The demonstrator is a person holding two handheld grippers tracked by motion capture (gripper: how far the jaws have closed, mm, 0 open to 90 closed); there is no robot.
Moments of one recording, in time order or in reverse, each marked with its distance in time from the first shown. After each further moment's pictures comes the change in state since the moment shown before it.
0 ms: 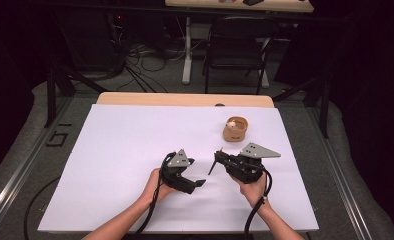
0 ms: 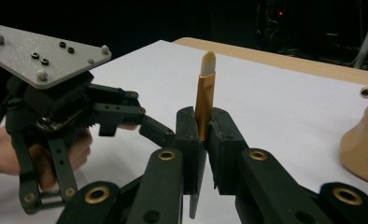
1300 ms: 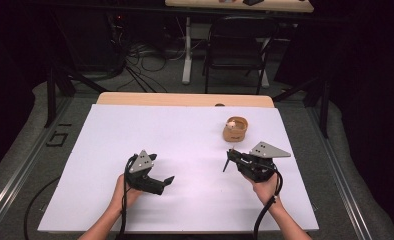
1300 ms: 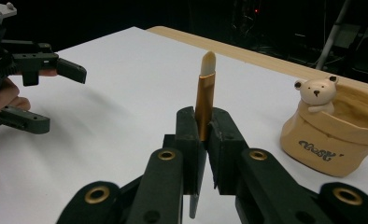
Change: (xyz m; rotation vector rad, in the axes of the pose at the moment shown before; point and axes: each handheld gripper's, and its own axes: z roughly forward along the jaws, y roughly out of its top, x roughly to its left) left arm 0.023 -0.049 -0.069 -0.054 0.226 -0.090; right arm -0.018 0.002 -0.021 0.050 -0.094 -0.071
